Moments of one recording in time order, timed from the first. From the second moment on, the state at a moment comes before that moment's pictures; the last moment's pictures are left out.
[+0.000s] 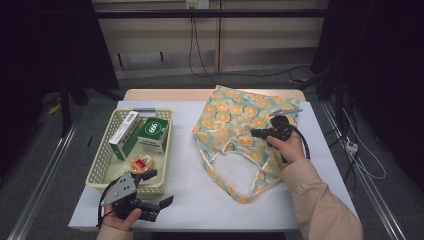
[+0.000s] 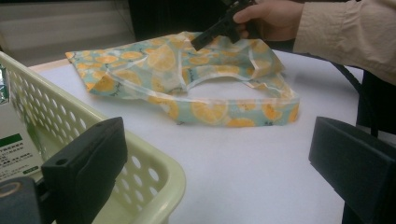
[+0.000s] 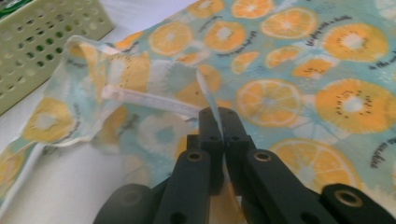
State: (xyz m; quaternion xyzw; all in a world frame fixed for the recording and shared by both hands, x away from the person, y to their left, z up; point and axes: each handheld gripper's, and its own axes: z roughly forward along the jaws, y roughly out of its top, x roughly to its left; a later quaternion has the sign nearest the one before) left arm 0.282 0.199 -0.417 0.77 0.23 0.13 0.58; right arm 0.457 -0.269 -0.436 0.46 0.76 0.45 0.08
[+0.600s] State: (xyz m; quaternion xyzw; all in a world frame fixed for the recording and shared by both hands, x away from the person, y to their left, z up) left arm 0.281 0.200 -0.418 0.77 0.23 0.13 0.58; right arm 0.452 -0.274 -0.427 0.46 0.77 0.42 0.14
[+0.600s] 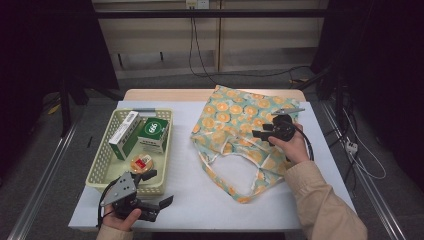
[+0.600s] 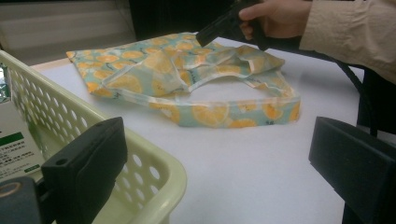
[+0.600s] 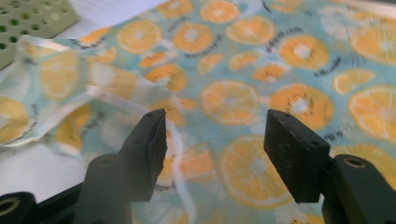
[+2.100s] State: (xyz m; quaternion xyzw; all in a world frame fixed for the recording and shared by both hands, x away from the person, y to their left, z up) left arm 0.282 0.201 -0.419 0.77 0.23 0.13 0.58; right arm 0.398 -0.233 -0.457 0.35 0.85 0.39 0.07
